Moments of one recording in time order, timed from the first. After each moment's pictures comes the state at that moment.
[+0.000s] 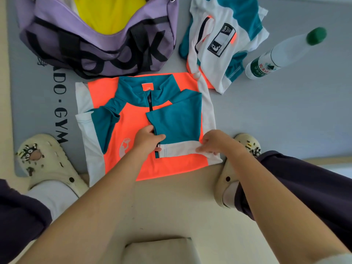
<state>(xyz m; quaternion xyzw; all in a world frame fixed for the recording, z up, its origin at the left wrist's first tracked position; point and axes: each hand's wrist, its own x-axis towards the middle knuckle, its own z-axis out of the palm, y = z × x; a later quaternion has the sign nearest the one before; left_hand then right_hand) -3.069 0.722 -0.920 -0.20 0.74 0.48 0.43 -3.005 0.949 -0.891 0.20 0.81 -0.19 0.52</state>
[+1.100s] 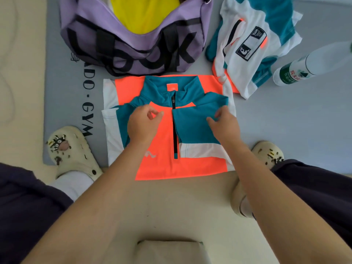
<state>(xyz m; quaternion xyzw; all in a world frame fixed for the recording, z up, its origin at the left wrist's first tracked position) -3.113 0.674 -0.904 -0.07 0.92 0.36 0.14 -3.049 0.905 -0.908 0.34 0.88 -0.30 0.14</state>
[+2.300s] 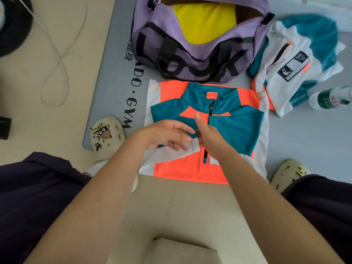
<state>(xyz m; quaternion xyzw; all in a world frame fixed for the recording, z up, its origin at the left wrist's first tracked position) -3.130 0.585 -0.851 -0.03 0.61 0.53 0.59 -3.082 0.767 -0.887 0.36 0.62 -0.61 0.33</state>
